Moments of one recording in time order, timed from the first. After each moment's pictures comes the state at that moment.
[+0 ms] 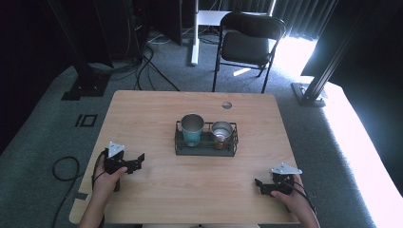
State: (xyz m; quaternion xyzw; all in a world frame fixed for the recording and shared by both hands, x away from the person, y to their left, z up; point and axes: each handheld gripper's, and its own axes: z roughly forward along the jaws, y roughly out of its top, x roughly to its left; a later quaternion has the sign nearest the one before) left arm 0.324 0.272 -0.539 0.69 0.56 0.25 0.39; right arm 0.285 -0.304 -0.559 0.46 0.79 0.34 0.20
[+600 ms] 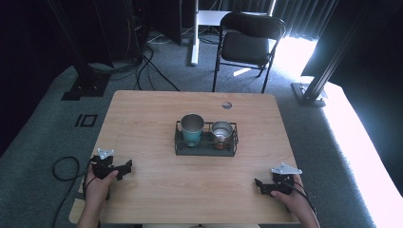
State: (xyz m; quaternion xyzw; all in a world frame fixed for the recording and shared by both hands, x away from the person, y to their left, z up) left arm 0.311 0.298 -0.553 0.67 0.63 0.24 0.30; right arm 0.285 -0.304 -0.560 0.46 0.79 0.34 0.20
